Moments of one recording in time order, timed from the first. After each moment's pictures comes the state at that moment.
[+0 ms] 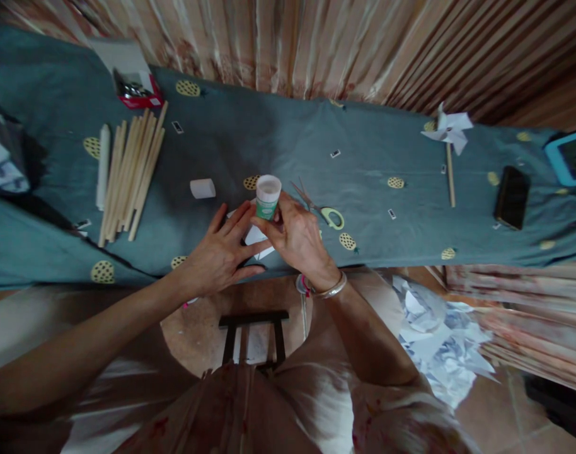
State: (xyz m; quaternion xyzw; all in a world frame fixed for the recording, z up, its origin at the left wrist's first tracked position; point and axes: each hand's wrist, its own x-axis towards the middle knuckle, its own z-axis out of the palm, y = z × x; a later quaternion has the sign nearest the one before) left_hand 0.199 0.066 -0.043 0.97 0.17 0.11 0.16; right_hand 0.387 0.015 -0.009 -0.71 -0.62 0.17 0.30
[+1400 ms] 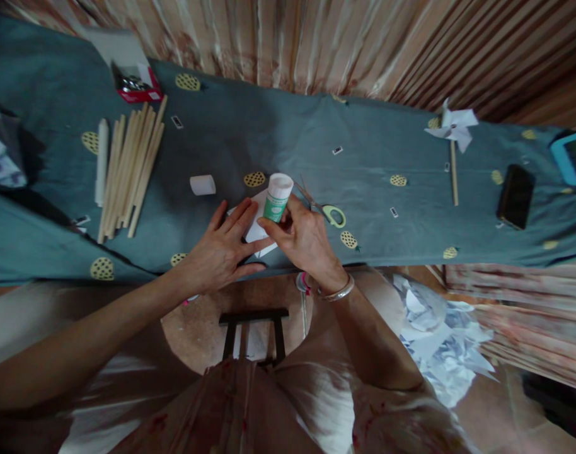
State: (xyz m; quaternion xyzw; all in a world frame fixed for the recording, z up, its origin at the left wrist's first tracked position) left_hand 0.199 0.066 -0.042 0.97 0.17 0.11 0.16; right_hand 0.390 0.007 -0.003 -0.73 -0.59 0.20 0.28
